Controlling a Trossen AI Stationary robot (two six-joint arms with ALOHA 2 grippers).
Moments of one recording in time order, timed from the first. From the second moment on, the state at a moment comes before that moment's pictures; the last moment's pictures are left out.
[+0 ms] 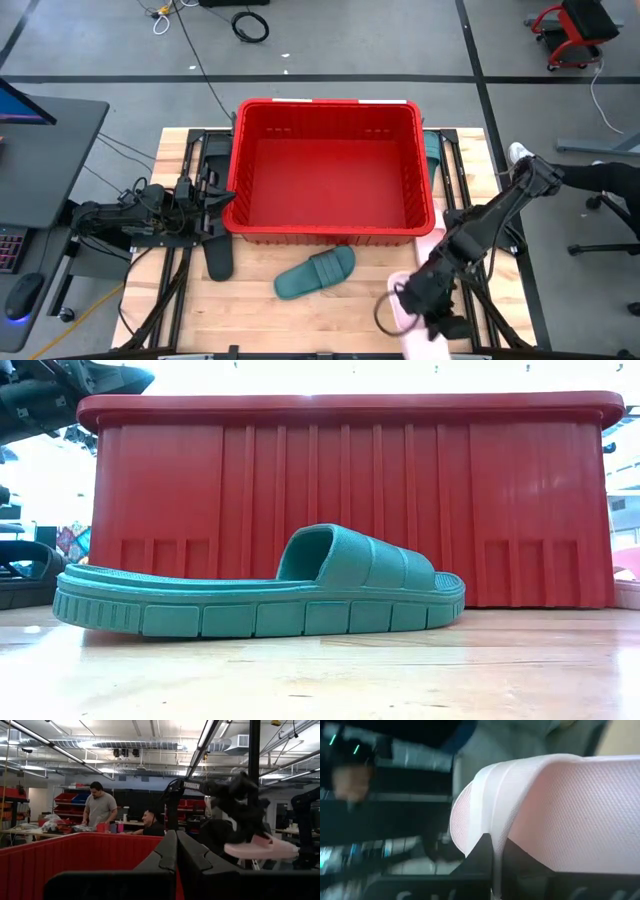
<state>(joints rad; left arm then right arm) 0.01 0.01 0.01 0.41 -0.08 -0.06 0.66 1.39 1.23 -0.60 -0.62 0.79</state>
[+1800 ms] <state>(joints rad) 0.08 0.52 0.56 0.28 -0.22 -0.02 -0.59 1.90 1.62 -1.40 -0.28 -0.56</state>
